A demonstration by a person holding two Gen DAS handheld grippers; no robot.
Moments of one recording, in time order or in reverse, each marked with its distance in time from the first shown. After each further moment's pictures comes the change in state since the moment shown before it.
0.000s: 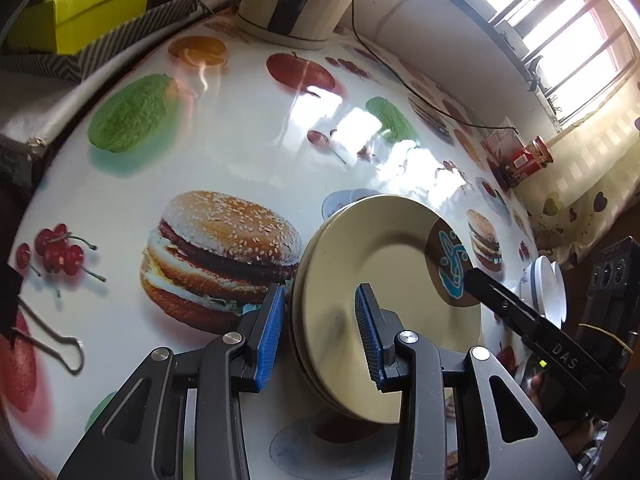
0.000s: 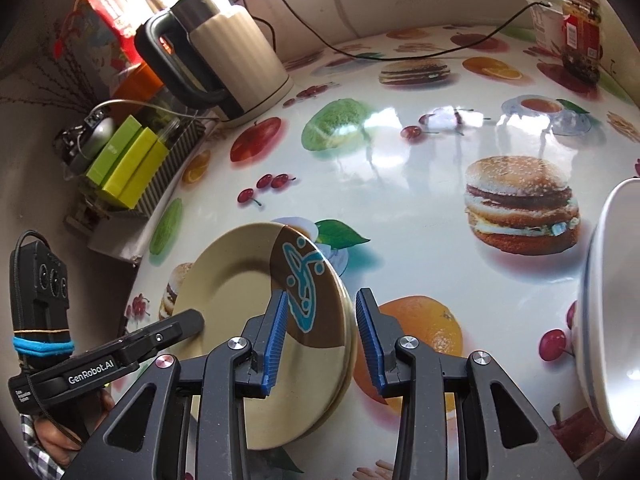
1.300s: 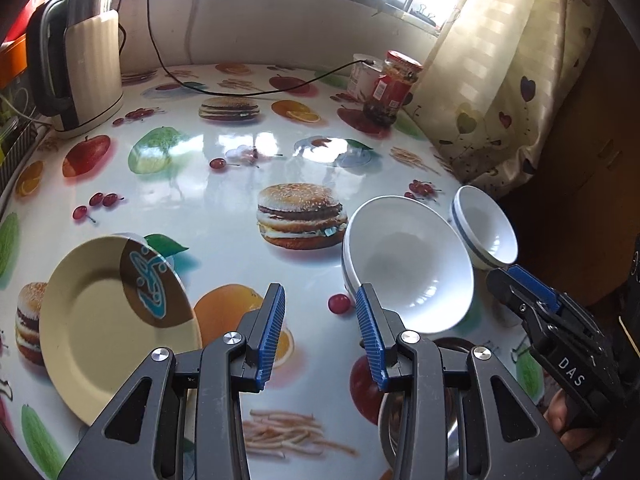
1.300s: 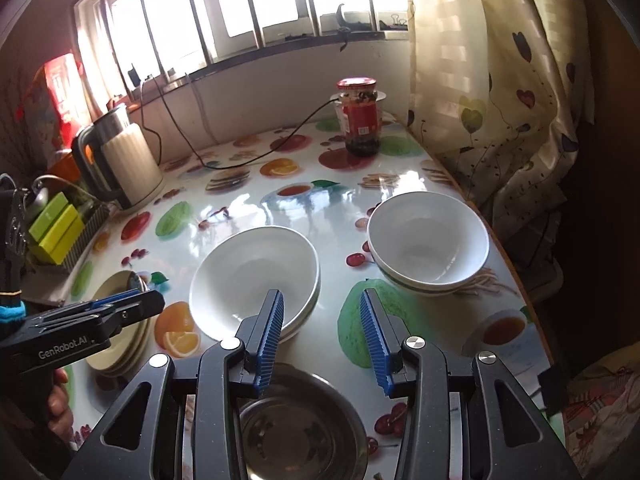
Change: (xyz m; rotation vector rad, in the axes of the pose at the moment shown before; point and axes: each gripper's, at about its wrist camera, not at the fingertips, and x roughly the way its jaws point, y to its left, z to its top) left arm 0.026 -0.214 -0.038 0.395 -0.024 -0.062; right arm -0.170 -0.125 -0.043 0.062 -0.280 -0.359
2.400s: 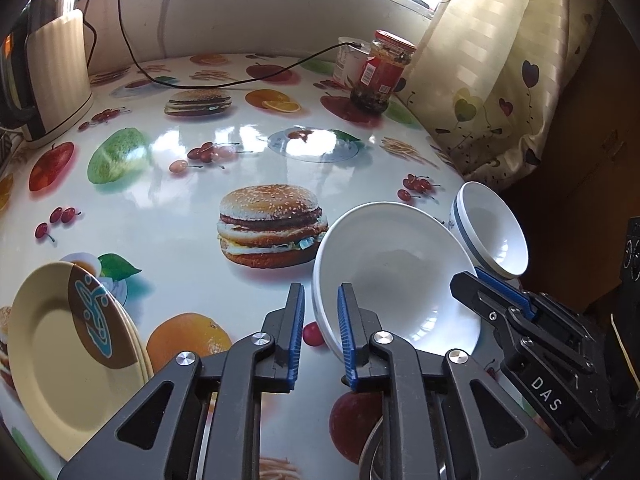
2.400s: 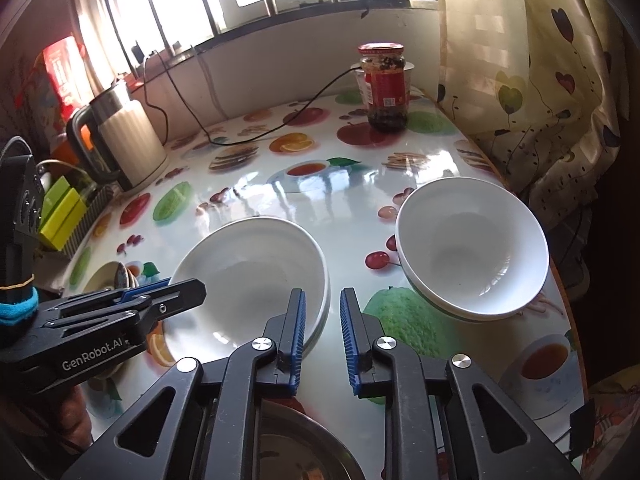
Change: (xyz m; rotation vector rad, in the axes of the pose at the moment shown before) left arm 0.039 -0.019 0.016 0.025 0.033 -0.019; right arm 0.048 -0.002 0.011 -0.031 0.071 0.077
